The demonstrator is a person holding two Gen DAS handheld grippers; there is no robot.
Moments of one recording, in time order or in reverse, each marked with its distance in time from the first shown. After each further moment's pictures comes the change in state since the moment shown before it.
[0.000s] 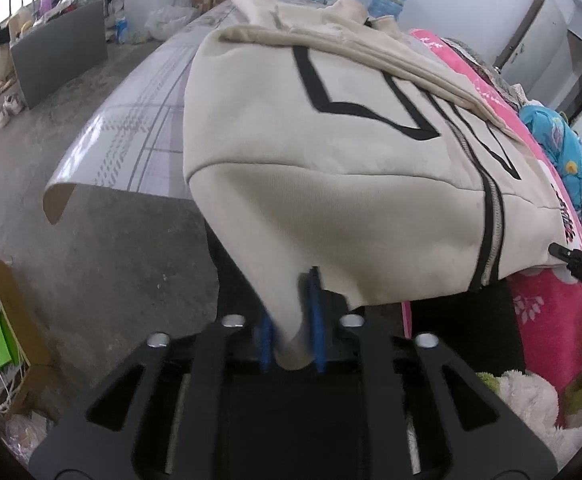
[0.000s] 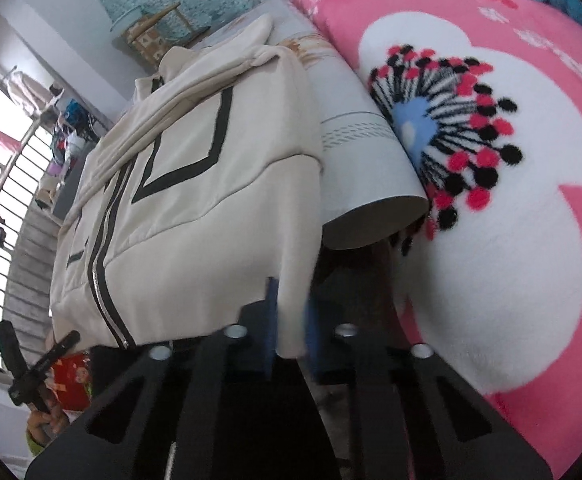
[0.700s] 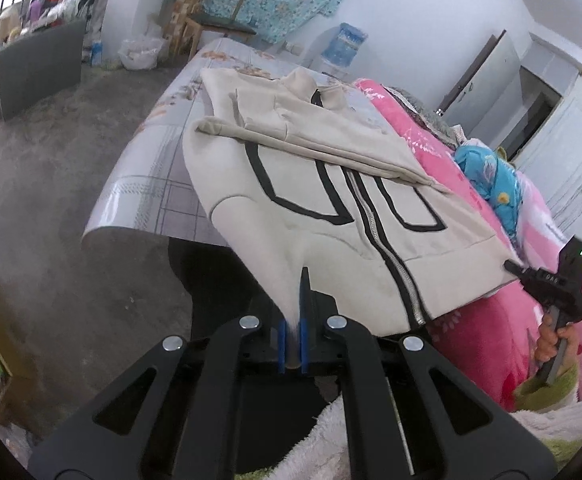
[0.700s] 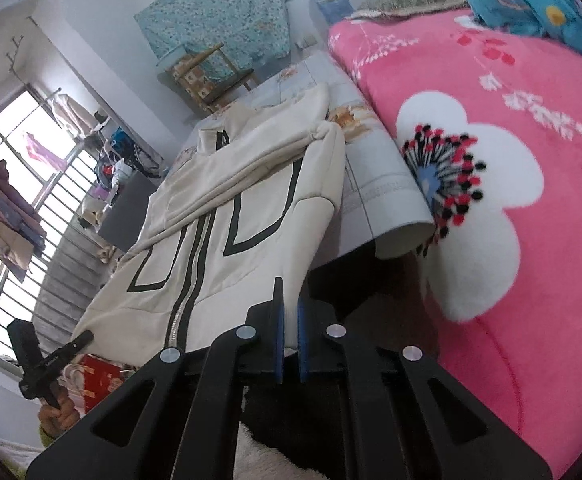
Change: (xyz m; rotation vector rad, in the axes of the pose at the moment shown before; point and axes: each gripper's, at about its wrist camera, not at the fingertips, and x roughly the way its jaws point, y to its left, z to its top) left arm -0.101 0.013 0.013 -0.050 -0.127 -0.232; right arm -0.089 0.020 -0.016 0.005 -0.137 0.154
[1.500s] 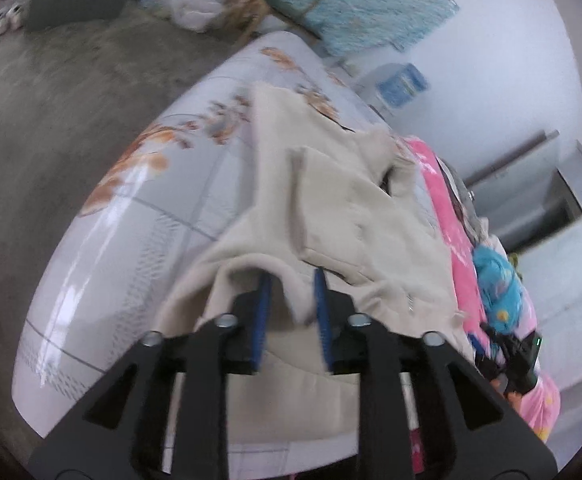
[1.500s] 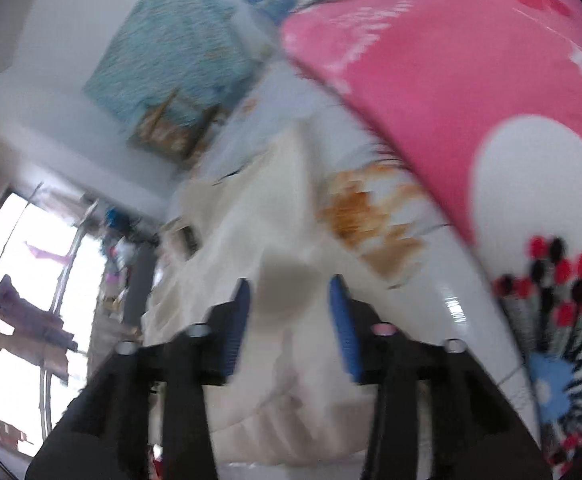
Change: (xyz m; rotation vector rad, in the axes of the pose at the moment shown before) left arm 0.128 0.088 0.133 -0.363 -0.039 -0.032; right arm 0.146 -0.045 0.143 0.321 -0.052 0.066
